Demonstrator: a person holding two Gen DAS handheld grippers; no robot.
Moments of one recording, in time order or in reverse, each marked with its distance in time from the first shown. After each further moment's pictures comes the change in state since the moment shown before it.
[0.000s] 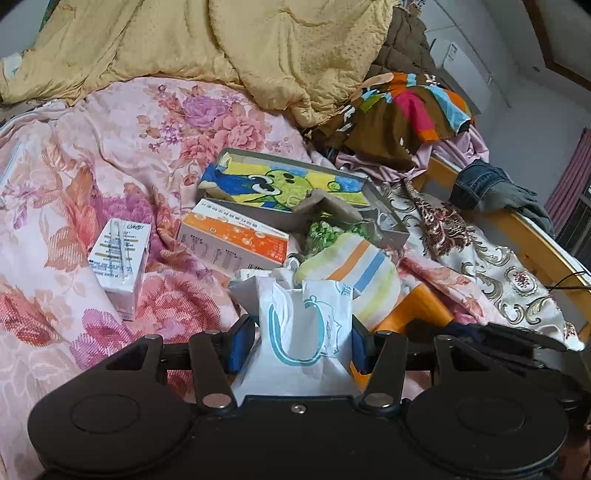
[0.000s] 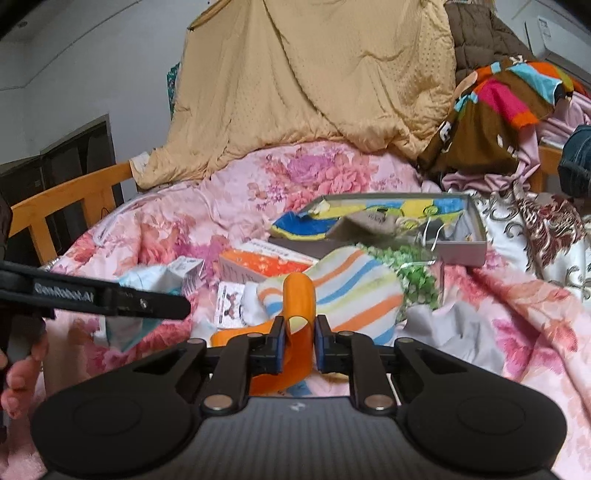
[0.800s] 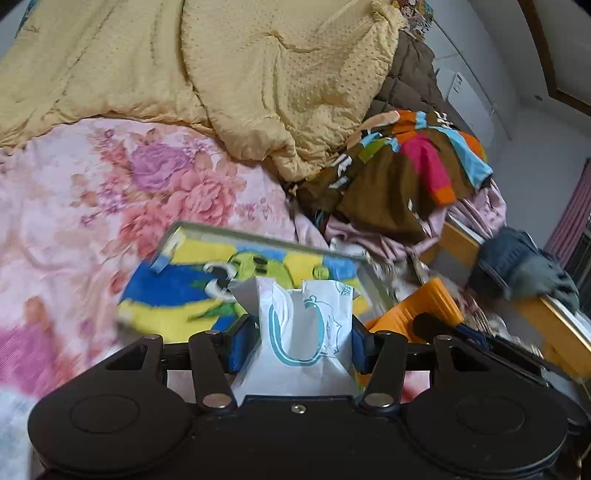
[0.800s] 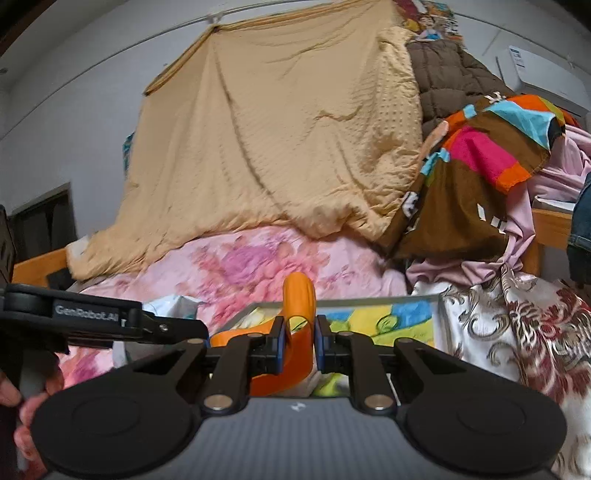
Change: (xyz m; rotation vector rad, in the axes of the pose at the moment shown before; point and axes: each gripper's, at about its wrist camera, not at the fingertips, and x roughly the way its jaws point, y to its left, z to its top) left arm 0.156 -0.035 0.145 -0.020 -0.123 -0.028; right arm 0.121 -0.128 0.109 0.058 -0.233 -0.050
